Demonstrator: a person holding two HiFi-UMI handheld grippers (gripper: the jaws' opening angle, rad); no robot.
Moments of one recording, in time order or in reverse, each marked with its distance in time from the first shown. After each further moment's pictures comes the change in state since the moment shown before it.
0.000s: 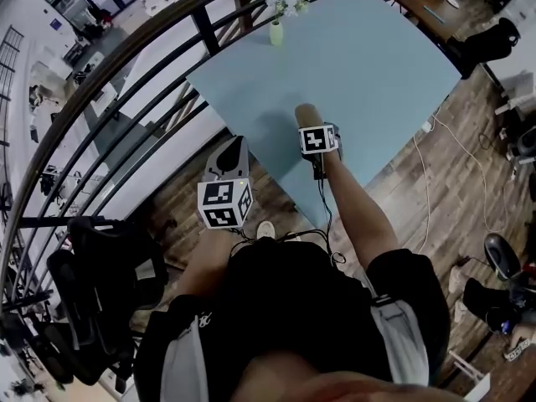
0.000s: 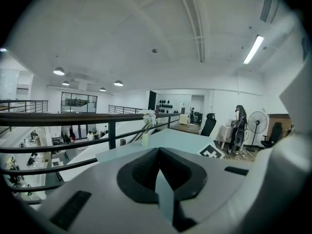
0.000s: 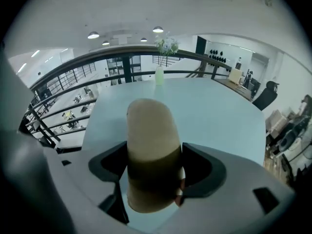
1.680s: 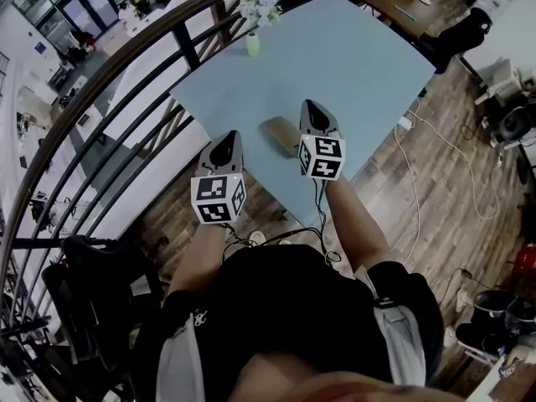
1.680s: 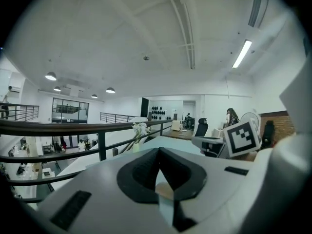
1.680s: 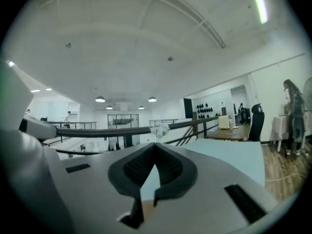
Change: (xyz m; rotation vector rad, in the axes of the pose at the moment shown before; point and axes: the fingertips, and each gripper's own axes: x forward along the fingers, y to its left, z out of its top) left arm 0.001 -0.033 0.030 0.052 -0.079 -0.083; right arm -0.195 -0.022 0.107 0.143 -0.801 -0.028
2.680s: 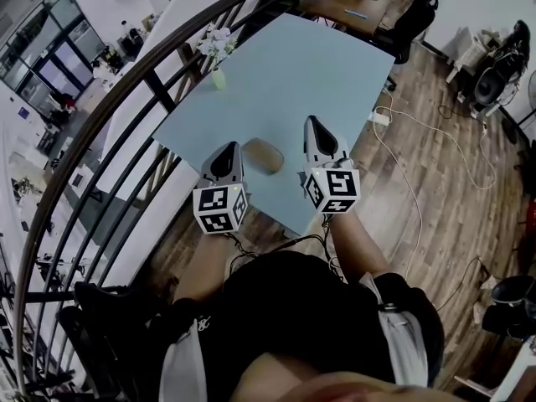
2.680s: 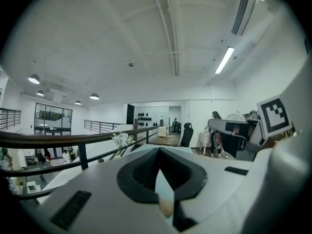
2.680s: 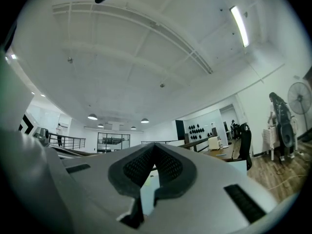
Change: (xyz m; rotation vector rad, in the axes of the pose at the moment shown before) left arm 0.000 -0.075 0.039 0.080 -0.079 -0.168; right arm -0.141 -0.030 0.105 0.004 -0.285 -0.107
